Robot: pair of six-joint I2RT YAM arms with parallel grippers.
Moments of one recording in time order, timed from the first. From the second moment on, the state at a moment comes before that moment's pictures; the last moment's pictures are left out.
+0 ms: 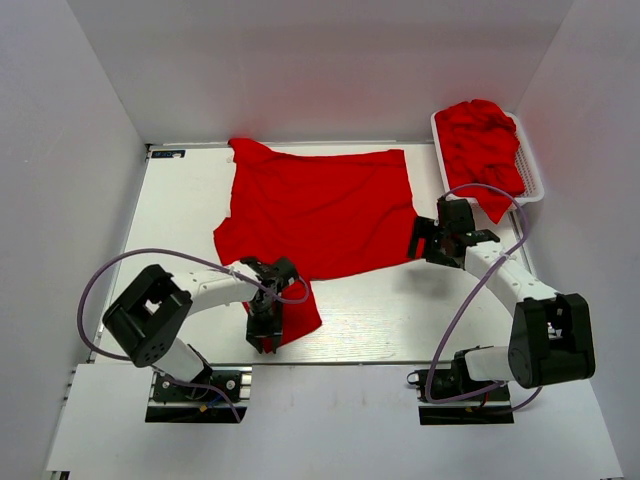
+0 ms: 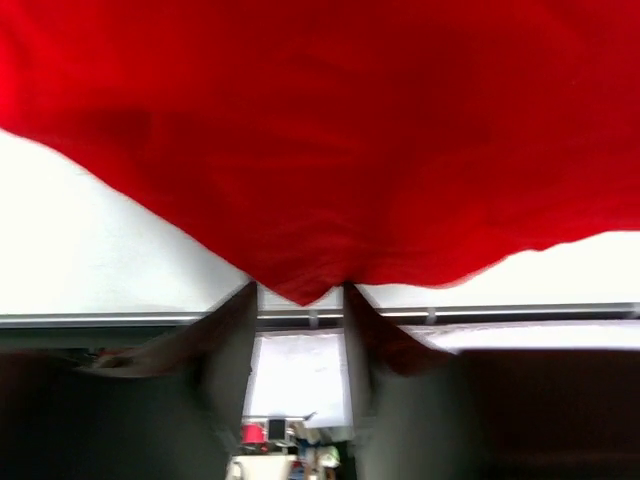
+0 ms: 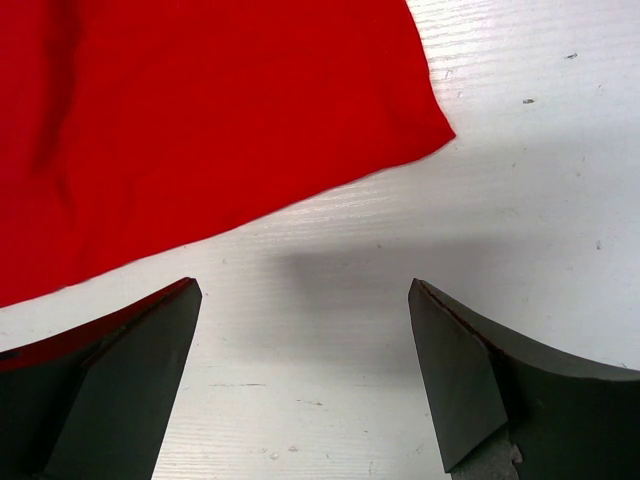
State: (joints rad) left arm -0.79 1.54 0.74 -0.86 0.11 -0.75; right arm 0.20 1.34 0.80 -0.43 0.01 0.34
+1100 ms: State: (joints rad) left arm -0.80 1.24 0.80 -0.71 -0.20 -0.65; right arm 0.21 1.48 0.85 -0.42 0.09 0.36
